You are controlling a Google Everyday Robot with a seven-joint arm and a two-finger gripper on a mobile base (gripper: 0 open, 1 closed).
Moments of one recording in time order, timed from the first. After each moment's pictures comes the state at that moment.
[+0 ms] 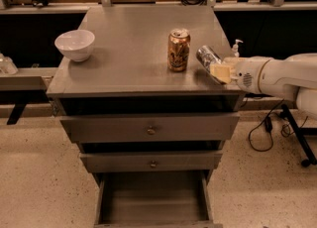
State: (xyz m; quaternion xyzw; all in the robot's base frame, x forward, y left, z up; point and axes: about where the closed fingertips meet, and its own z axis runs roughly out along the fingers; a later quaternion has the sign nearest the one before) arm 0.631 -0.179 0.867 -0.79 -0.24 -0.53 0.20
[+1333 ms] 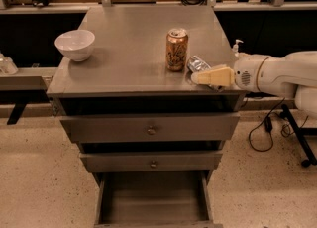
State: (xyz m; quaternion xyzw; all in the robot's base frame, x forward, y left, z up) arm 0.630 -0.174 0.873 -0.78 -0.24 -0.54 0.20
